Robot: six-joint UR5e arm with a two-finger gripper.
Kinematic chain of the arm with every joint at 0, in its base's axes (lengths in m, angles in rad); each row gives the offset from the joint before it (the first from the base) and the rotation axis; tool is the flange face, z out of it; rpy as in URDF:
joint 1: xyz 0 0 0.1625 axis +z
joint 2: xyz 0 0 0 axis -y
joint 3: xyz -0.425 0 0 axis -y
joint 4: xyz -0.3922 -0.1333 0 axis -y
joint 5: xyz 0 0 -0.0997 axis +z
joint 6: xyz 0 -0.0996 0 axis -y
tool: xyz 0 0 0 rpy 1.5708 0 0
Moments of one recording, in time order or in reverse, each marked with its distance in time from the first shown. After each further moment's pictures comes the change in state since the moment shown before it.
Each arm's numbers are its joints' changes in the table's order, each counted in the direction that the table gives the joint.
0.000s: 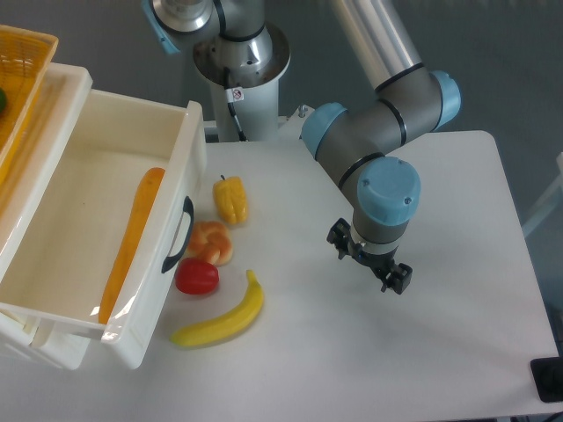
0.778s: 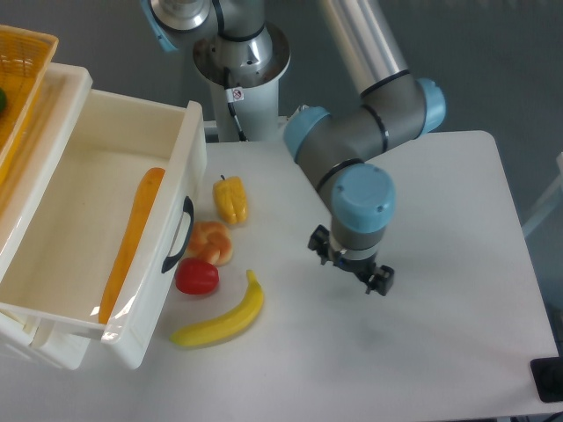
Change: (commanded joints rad) arm -0.124 0.025 -0.043 -0.011 -0.058 -0.303
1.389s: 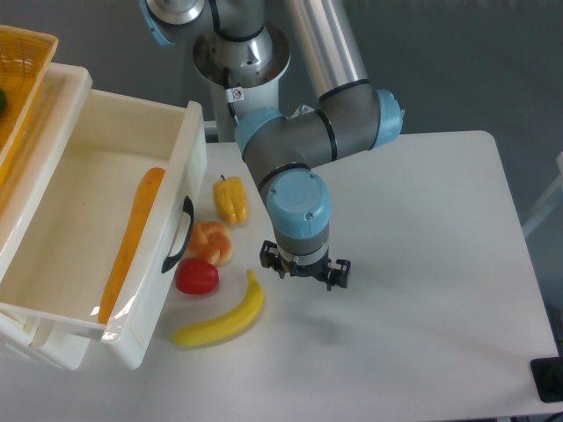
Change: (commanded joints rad) arm -0.055 0.031 0.017 0.014 0.073 -0.496
